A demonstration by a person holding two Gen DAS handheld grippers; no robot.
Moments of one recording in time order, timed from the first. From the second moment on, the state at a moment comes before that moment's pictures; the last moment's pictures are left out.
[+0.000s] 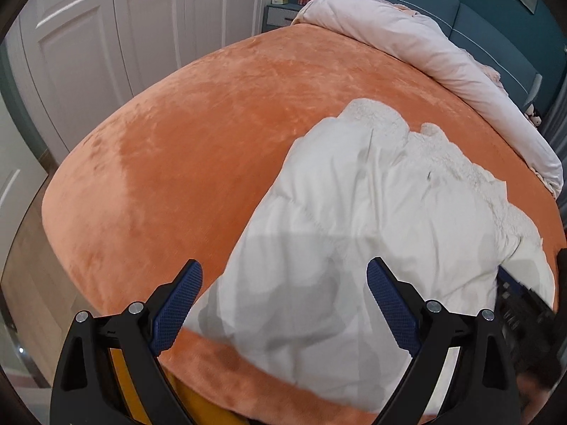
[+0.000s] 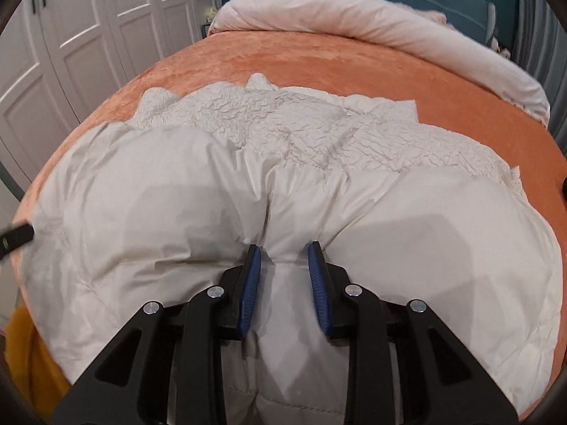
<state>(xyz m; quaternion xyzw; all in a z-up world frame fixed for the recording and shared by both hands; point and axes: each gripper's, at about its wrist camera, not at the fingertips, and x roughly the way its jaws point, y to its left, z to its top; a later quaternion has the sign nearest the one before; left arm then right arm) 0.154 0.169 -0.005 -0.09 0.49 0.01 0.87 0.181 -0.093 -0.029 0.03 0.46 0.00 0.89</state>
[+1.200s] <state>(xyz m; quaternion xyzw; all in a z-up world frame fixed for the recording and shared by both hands) 0.166 0.194 -0.012 -0.27 0.50 -0.15 0.81 0.093 -0.105 -0.023 0.10 0.48 0.02 0.87</state>
